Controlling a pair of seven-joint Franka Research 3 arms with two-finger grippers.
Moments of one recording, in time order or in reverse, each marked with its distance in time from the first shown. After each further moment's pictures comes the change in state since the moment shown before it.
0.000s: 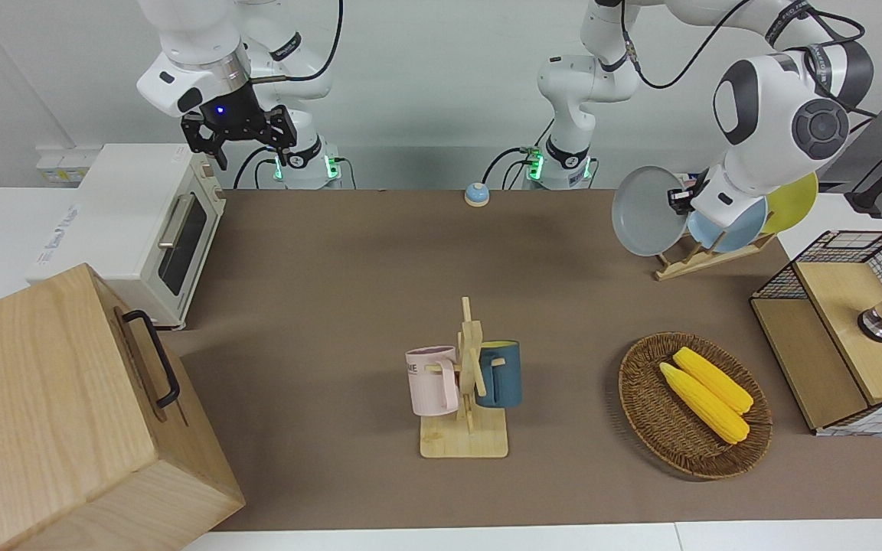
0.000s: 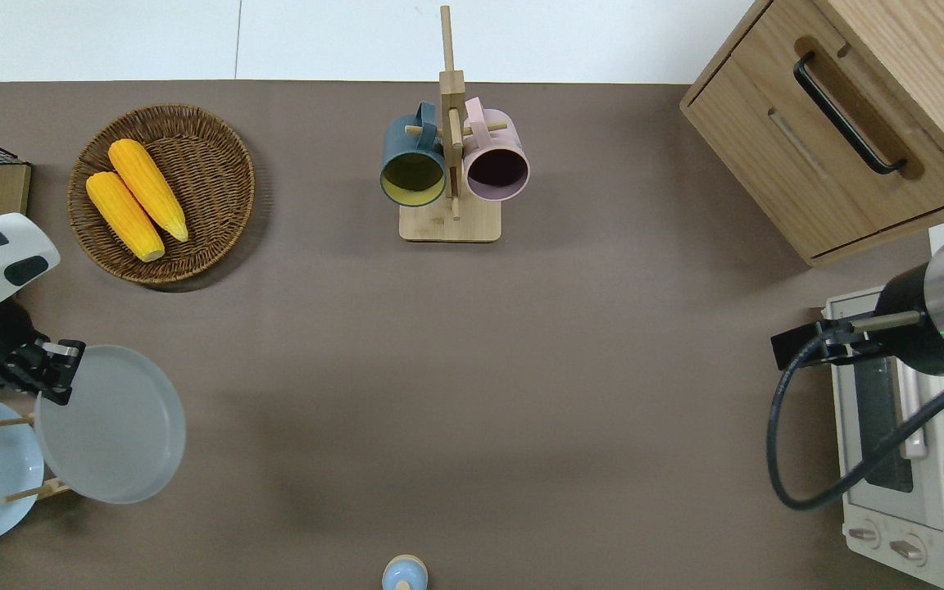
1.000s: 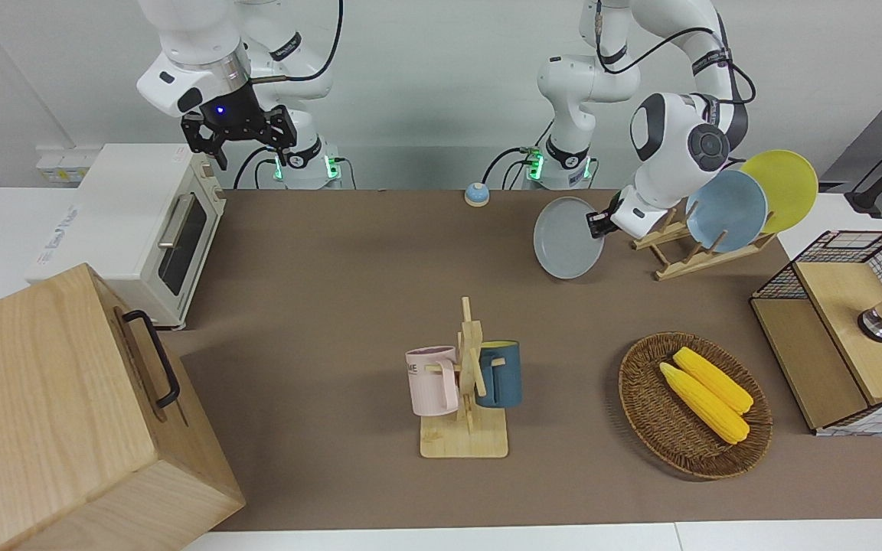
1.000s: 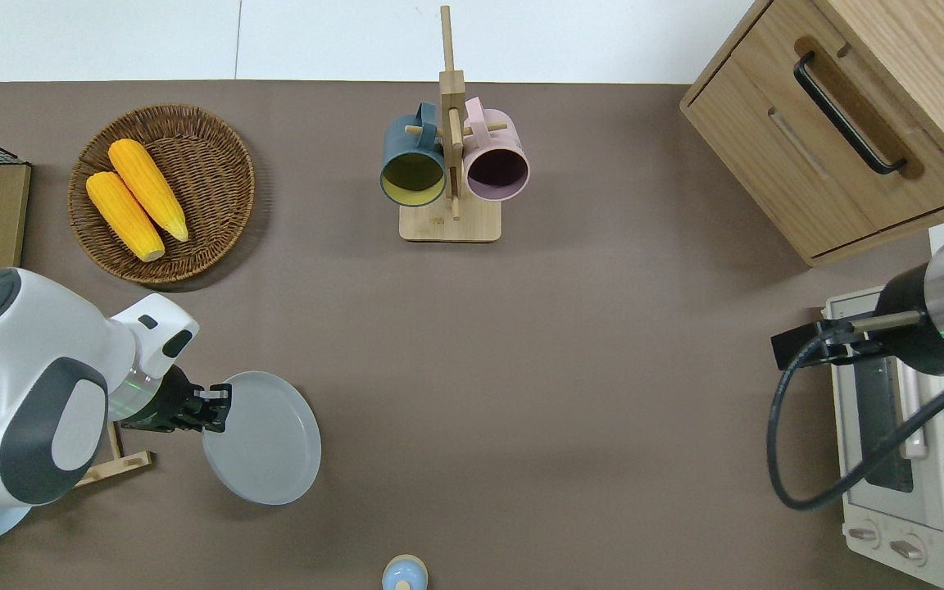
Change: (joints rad) left arm -0.011 -0.203 -0.123 -0.555 -0.211 0.490 -0.217; right arm 0.000 0.000 0.000 0.000 0.000 0.000 0.000
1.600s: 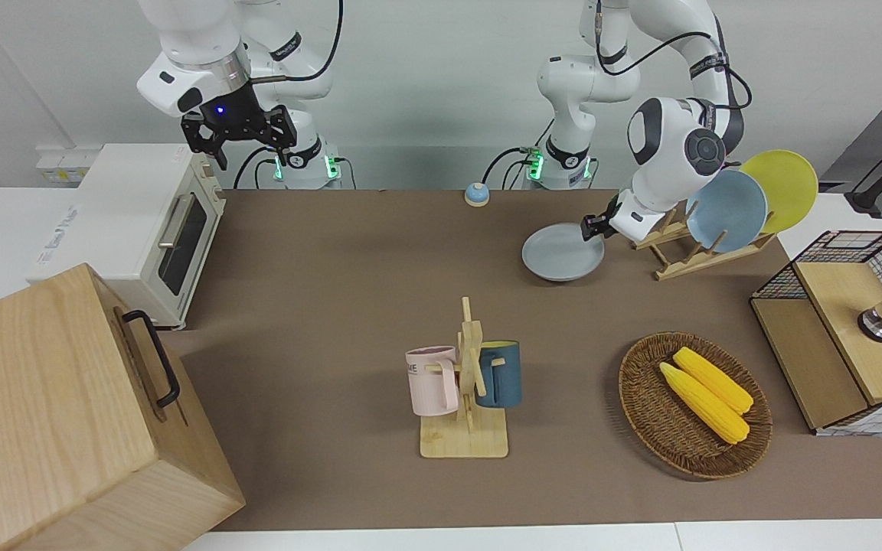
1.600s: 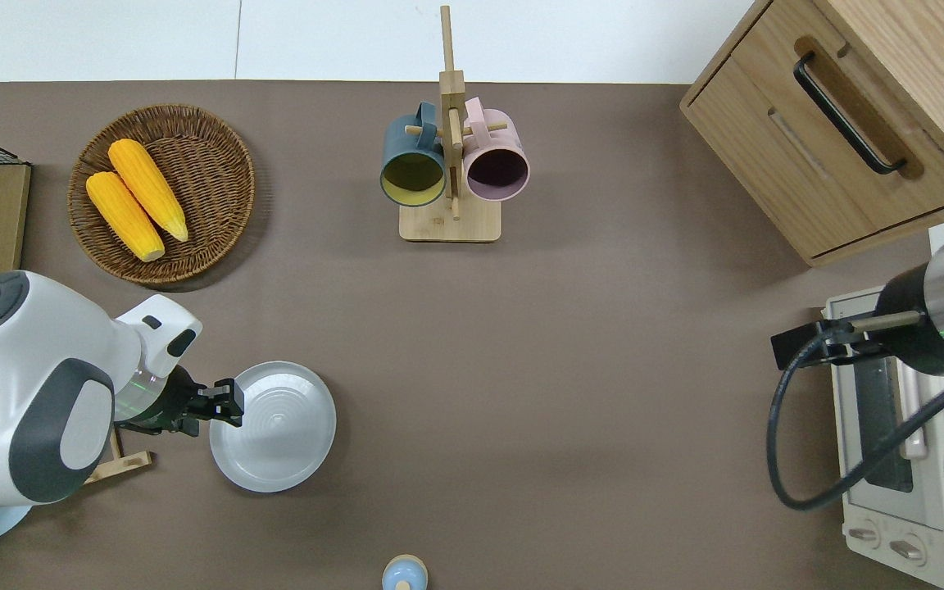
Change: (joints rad) left arm 0.000 0.008 -0.002 -0.013 -0.003 0.023 -0.025; right arm 0.000 0.000 0.000 0.000 0.000 0.000 0.000
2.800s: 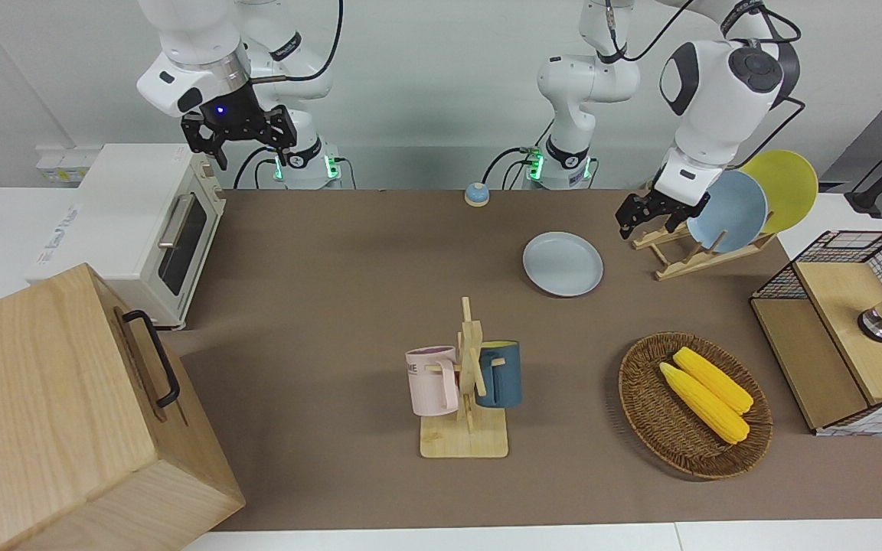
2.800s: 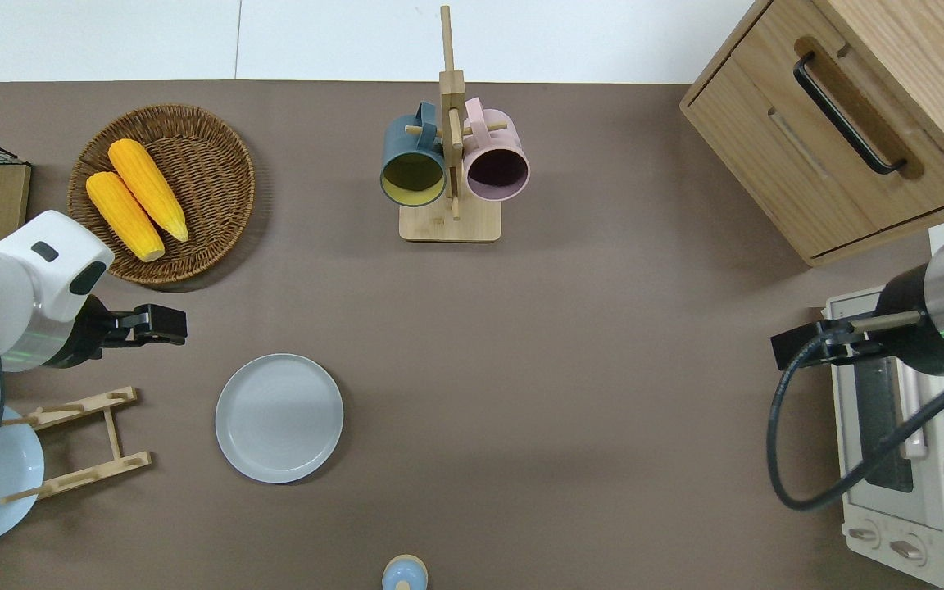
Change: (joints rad) left arm 0.001 -0.021 0.016 0.265 0.128 -0.004 -0.001; right arm 0.000 0.000 0.000 0.000 0.000 0.000 0.000
